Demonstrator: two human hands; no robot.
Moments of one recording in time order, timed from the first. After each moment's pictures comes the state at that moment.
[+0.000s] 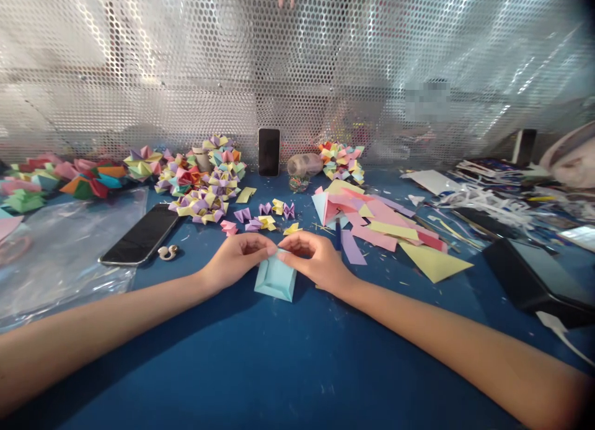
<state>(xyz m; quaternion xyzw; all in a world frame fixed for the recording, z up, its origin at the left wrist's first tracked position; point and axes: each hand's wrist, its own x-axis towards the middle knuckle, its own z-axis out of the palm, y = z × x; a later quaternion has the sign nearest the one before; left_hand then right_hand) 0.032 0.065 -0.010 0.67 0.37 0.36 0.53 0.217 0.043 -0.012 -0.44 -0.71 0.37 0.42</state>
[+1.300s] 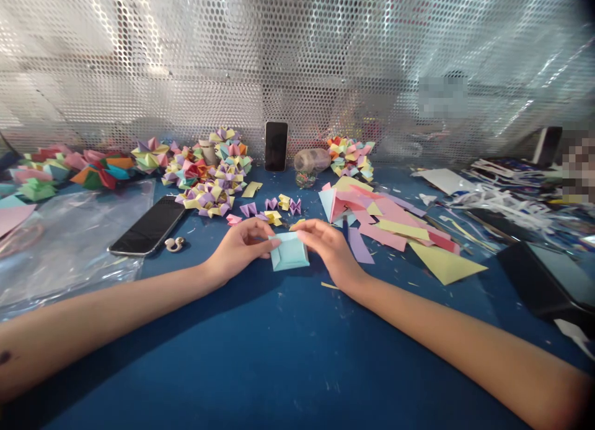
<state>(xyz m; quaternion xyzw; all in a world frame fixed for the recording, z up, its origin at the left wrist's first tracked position) 0.033 0.064 -0.006 0.60 0.38 0.42 0.57 0.219 0.045 -0.006 -0.44 -0.62 0.43 0.48</state>
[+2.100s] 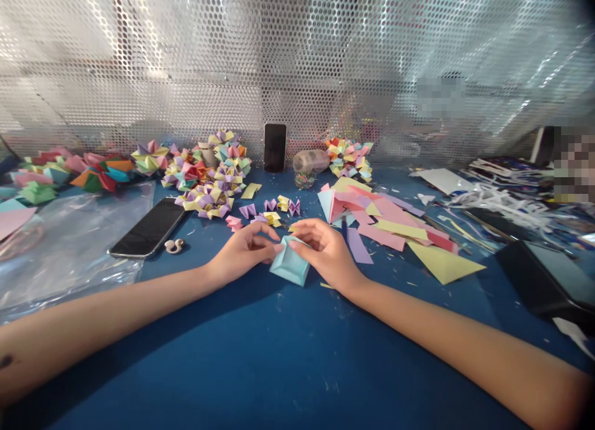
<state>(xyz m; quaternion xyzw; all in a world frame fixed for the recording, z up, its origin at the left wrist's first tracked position) 0.034 0.063 -0.006 0.62 0.35 0.36 0.60 0.217 0.043 -0.011 -0.44 -0.68 0.33 0.49</state>
